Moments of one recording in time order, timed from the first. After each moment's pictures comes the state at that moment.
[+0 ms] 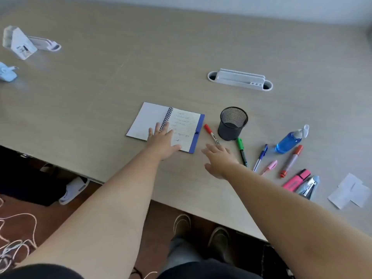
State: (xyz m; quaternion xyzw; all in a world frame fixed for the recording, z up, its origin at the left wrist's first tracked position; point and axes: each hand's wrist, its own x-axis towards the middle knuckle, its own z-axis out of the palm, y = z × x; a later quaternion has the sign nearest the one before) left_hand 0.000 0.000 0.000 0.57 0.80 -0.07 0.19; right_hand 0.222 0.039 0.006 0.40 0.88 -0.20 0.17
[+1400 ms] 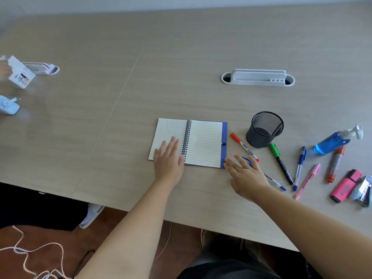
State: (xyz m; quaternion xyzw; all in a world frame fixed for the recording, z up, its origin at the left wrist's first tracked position) left_hand -0.070 -0.024 -0.034 0.57 0.81 0.10 0.10; right_hand 0.183 0.021 -0.016 0.42 0.88 -0.10 0.19
